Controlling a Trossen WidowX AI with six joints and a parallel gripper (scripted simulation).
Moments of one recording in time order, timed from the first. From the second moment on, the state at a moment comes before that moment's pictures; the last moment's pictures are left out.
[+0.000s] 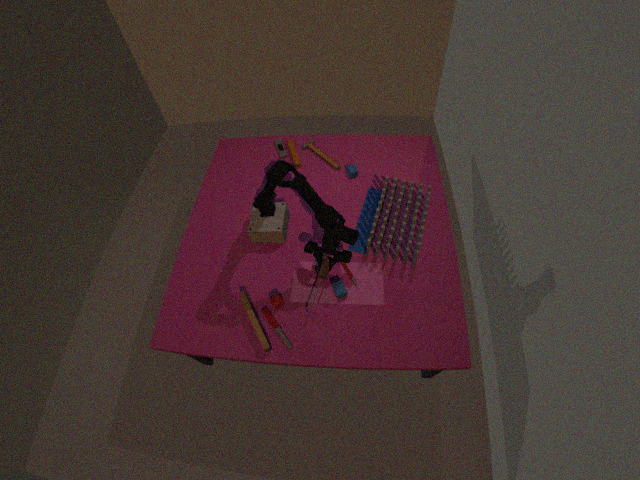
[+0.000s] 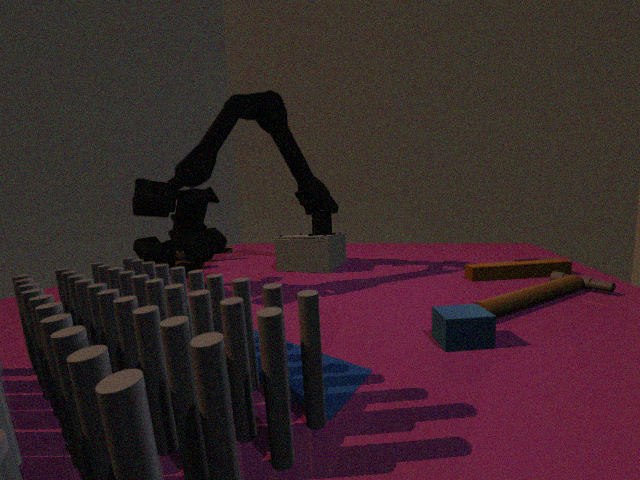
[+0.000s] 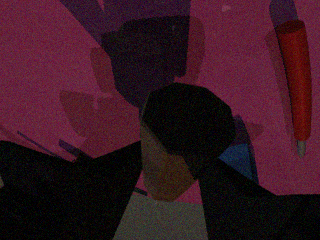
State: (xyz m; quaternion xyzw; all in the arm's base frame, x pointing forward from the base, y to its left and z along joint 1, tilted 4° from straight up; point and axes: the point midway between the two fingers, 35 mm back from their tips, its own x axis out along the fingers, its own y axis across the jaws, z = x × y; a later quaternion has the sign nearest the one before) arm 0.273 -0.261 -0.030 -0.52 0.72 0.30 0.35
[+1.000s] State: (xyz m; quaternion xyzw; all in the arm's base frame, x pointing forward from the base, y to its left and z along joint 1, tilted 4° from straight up) arm 0.308 -0.201 0.112 -0.60 0.66 0.32 0.33
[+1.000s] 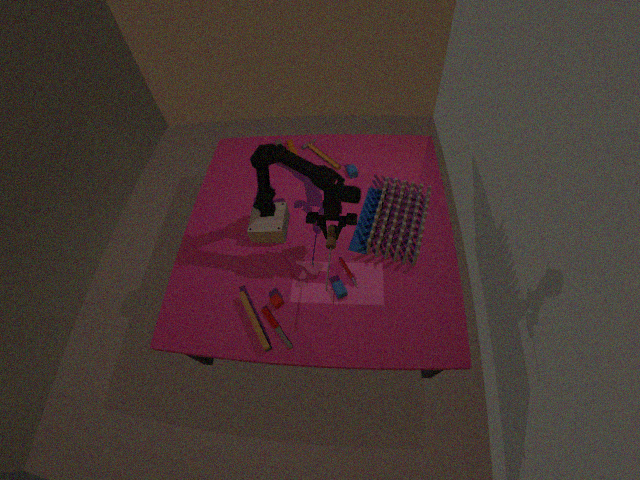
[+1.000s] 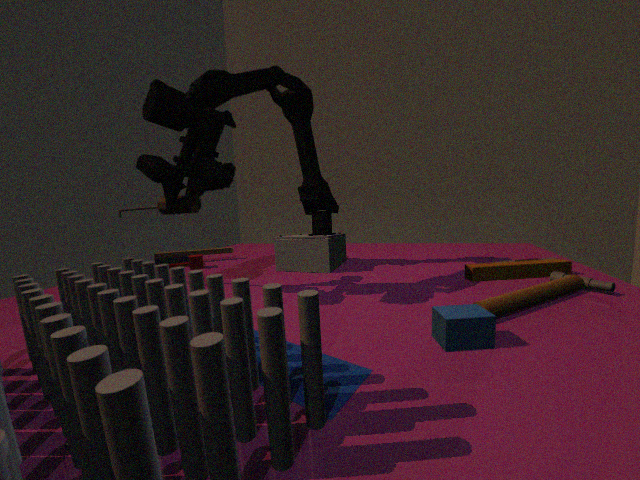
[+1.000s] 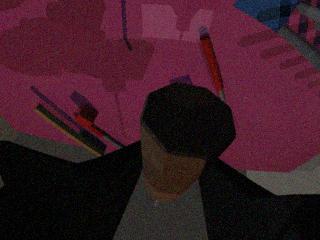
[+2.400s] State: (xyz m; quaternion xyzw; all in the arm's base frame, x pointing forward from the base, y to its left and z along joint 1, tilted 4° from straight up) arm 0.314 0.053 0.113 -0.83 0.27 0.47 0.15
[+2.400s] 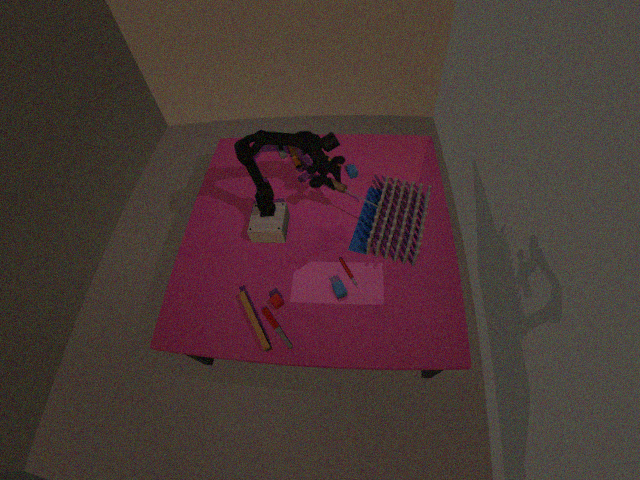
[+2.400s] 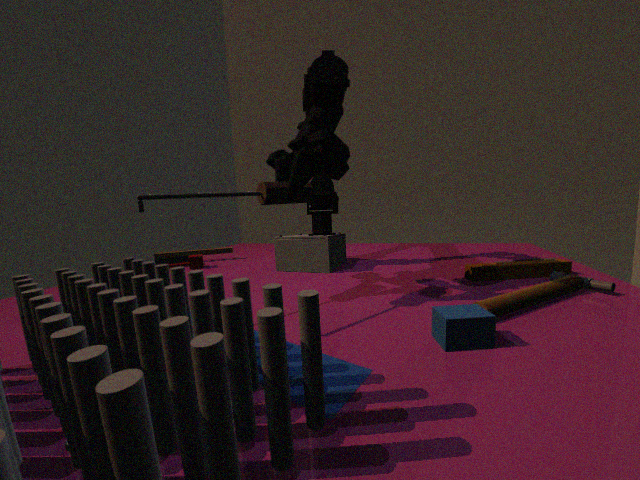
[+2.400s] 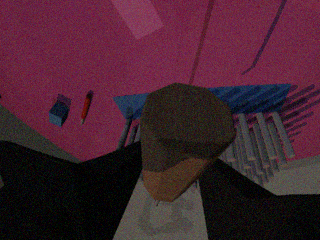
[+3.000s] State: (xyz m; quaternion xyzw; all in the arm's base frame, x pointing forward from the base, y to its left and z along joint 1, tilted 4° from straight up) arm 0.288 0.113 0.106 -0.86 0.14 0.49 0.08
